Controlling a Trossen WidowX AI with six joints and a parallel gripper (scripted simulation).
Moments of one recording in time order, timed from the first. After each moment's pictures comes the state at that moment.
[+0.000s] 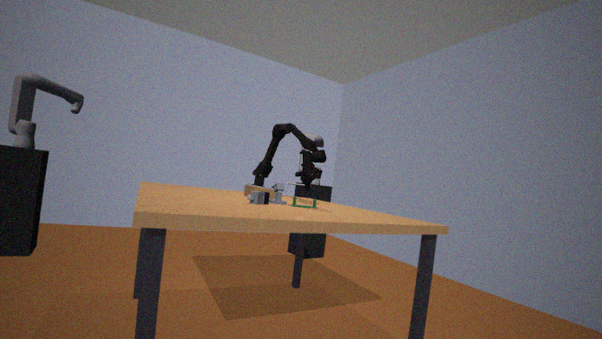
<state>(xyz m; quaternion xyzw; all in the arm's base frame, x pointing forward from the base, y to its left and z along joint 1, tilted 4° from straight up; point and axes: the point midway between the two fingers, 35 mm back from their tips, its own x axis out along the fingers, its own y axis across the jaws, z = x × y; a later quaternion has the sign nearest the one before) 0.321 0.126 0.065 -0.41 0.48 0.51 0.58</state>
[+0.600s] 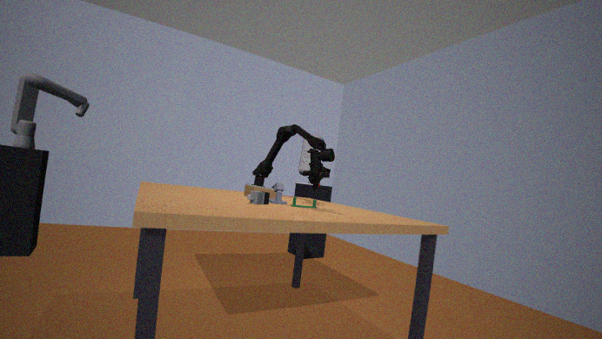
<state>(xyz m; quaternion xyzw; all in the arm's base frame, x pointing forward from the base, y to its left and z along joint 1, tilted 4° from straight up) 0.370 0.141 0.076 -0.41 0.47 0.51 0.58</state>
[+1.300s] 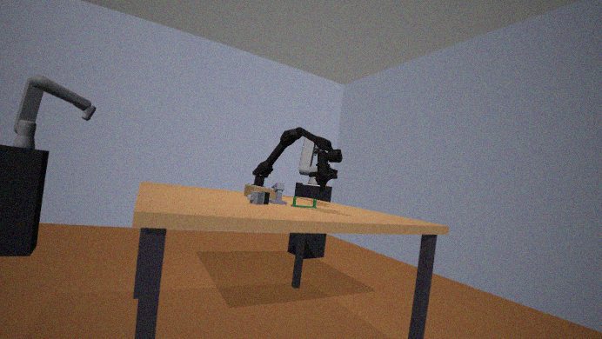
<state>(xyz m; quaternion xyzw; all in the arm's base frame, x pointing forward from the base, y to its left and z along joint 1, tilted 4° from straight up) 0.412 0.155 0.078 -0.42 0.47 0.52 0.58</state>
